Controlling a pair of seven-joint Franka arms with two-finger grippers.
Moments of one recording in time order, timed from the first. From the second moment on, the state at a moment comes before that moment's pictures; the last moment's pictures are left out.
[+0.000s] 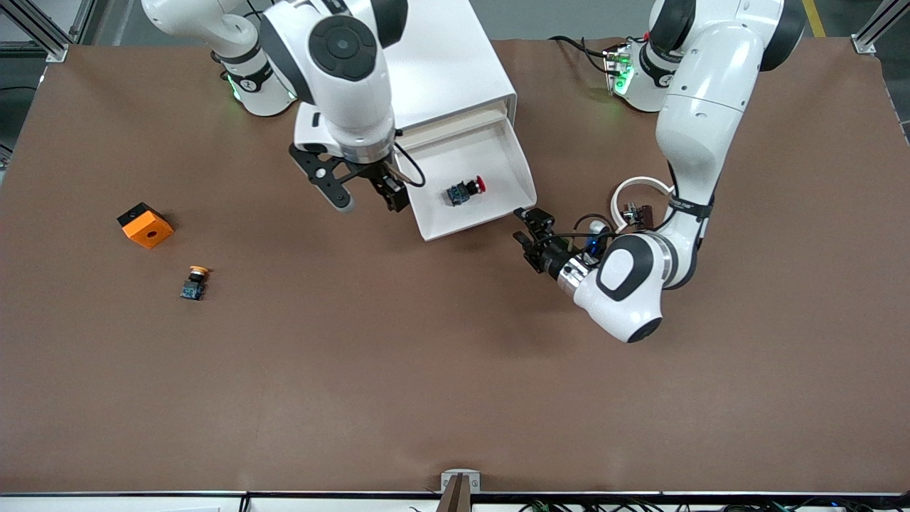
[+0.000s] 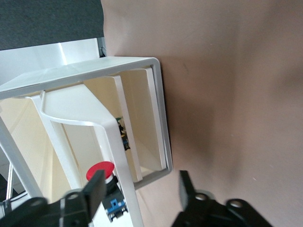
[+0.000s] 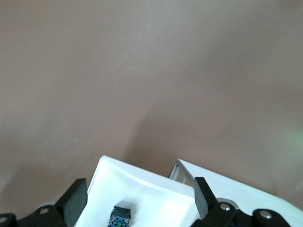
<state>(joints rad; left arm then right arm) -0.35 0.84 0.02 -1.37 -0.87 1.41 -2.04 0.77 0.30 -0.07 -1.48 0.00 1.68 1.55</state>
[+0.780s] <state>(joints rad) -0.30 0.75 0.16 -1.23 -0.54 1.40 -1.70 0.87 0.43 -0.07 -1.55 0.09 1.93 1.76</state>
